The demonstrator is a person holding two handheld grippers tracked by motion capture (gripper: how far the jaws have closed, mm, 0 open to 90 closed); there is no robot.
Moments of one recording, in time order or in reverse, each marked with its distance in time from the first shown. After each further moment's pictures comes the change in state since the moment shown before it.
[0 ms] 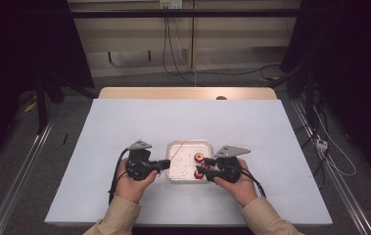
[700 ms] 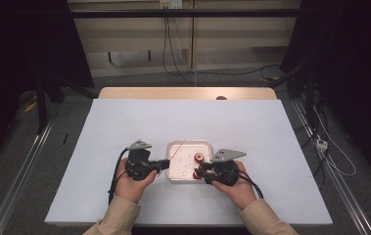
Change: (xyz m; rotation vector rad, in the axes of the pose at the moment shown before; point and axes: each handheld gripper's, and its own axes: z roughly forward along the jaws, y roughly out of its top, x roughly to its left) left arm 0.001 0.000 0.000 0.000 0.013 -0.001; right arm 0.011 -0.001 0.000 0.027 0.006 -0.060
